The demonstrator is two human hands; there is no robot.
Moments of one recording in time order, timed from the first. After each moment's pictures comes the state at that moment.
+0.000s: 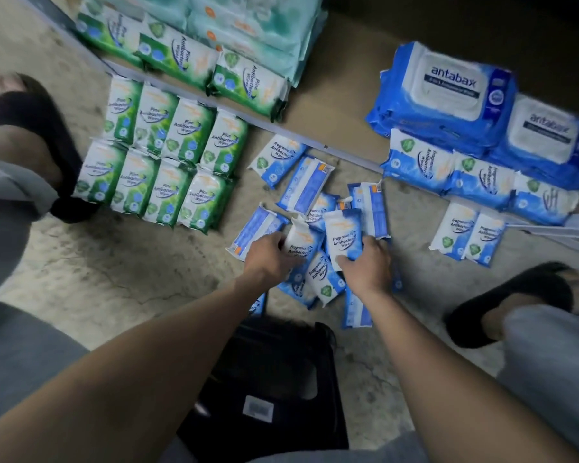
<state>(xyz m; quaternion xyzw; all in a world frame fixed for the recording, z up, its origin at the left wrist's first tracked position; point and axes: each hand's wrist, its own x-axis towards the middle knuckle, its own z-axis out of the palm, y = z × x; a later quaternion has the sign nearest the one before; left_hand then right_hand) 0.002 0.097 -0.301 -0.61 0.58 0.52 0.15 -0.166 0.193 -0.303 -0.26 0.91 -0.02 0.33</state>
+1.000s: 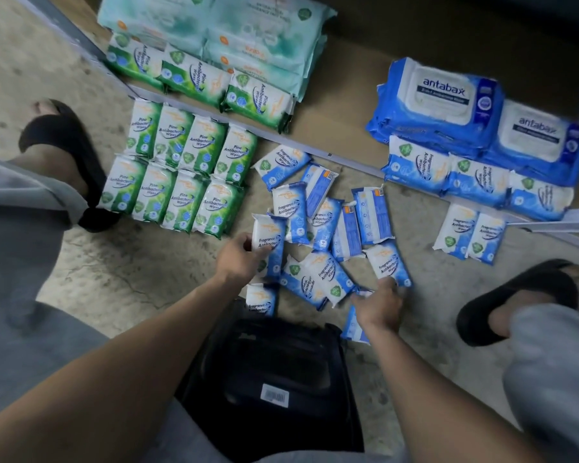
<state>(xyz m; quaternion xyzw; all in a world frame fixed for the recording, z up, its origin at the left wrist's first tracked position) 0.061 0.076 -0.280 -0.69 0.49 0.53 0.04 -0.134 0.258 -0.305 -0.11 0.94 -0.02 0.33</state>
